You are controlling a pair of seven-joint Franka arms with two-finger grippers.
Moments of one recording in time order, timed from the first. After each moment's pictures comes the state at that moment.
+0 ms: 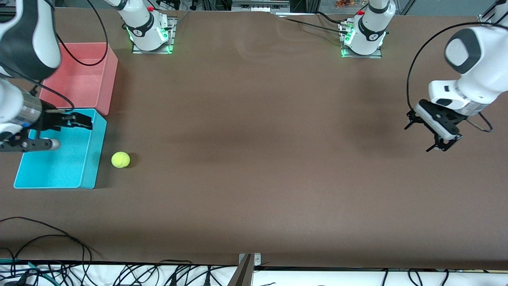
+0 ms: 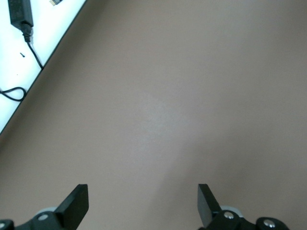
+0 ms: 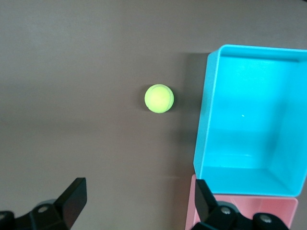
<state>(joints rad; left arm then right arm) 0.01 -0.02 0.04 -2.11 -0.16 2.32 1.16 0.20 0.27 -0.20 -1.51 0.02 1.64 -0.07</state>
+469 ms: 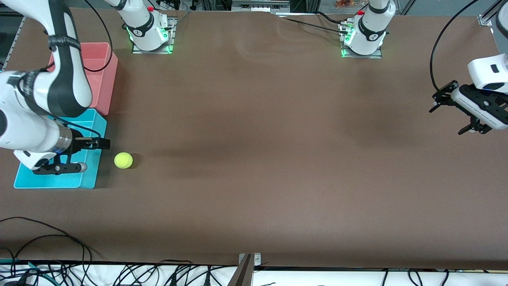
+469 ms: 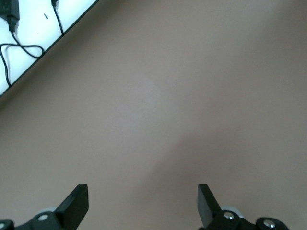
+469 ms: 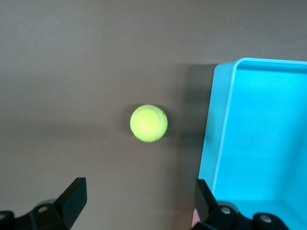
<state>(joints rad) 0.01 -0.03 0.06 -1.81 -0.09 1.88 0.87 0.19 0.41 -0.20 -1.58 0.02 1.84 -0.07</state>
